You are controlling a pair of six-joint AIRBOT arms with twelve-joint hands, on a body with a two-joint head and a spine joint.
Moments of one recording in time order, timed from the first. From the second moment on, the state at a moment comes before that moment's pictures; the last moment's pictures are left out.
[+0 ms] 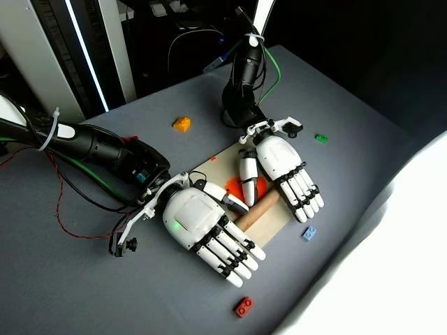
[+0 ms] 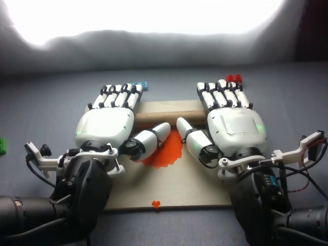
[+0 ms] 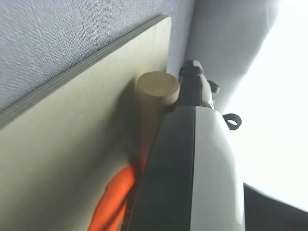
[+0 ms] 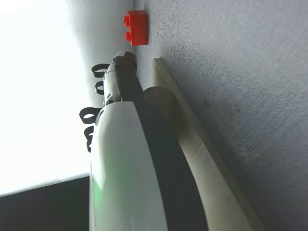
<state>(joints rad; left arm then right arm) 0.72 -1.50 1.38 -0.89 -1.02 1.51 -0.69 -1.74 1.47 0.95 1.22 -1.56</state>
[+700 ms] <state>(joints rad) 0.71 -1.49 1.36 -0.92 -1.04 1.51 -0.69 -1.74 1.47 0.96 1.21 -1.57</state>
